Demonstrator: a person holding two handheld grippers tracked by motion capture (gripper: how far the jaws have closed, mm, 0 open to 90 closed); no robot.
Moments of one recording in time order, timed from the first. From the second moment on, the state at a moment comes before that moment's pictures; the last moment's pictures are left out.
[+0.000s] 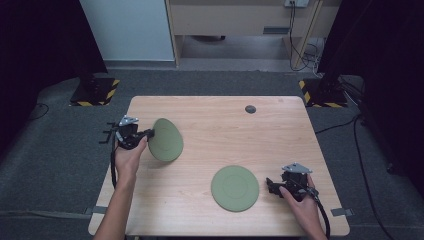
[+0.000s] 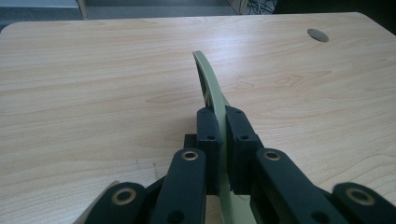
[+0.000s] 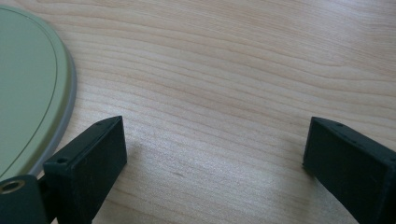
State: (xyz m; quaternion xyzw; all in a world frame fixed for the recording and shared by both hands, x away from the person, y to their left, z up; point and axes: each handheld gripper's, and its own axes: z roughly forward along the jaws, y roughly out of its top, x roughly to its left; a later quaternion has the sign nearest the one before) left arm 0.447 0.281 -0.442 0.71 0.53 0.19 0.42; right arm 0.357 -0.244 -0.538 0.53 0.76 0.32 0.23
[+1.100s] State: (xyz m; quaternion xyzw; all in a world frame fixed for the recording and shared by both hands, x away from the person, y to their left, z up) left arm 0.445 0.305 -0.460 0.70 0.56 0.19 0.41; right arm 0.357 -0.244 -0.538 0.53 0.76 0.32 0.23
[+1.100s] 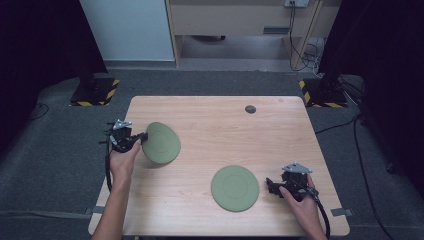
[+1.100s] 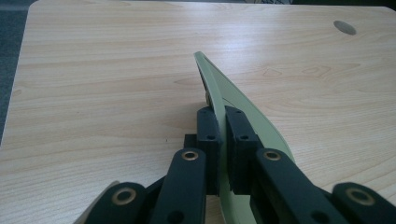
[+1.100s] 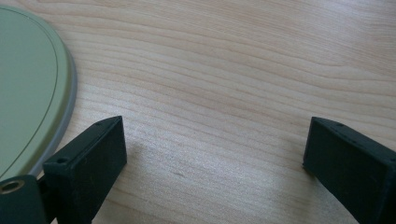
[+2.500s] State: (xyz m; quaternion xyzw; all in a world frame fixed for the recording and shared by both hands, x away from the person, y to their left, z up) left arm 0.441 0.338 -0.493 0.69 0.59 0.19 0.37; right arm 0.357 -0.243 -0.538 0.52 0.76 0.32 0.22
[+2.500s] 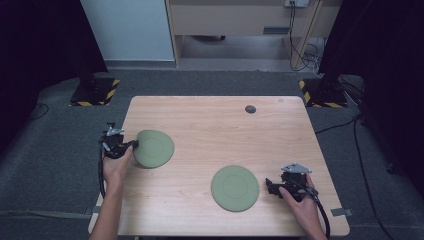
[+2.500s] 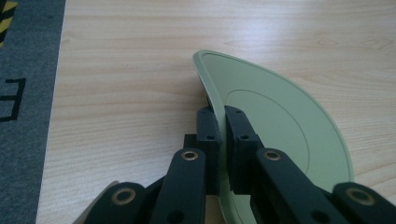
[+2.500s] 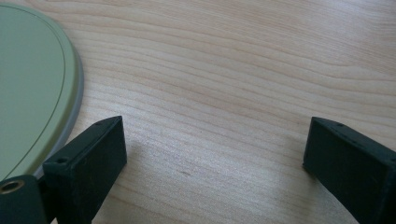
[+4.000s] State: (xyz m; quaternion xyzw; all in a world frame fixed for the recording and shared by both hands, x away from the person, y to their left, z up) left arm 0.456 0.258 -0.486 0.76 0.52 0.20 0.33; right arm 0.357 -0.243 -0.538 0.52 0.76 0.32 0.22
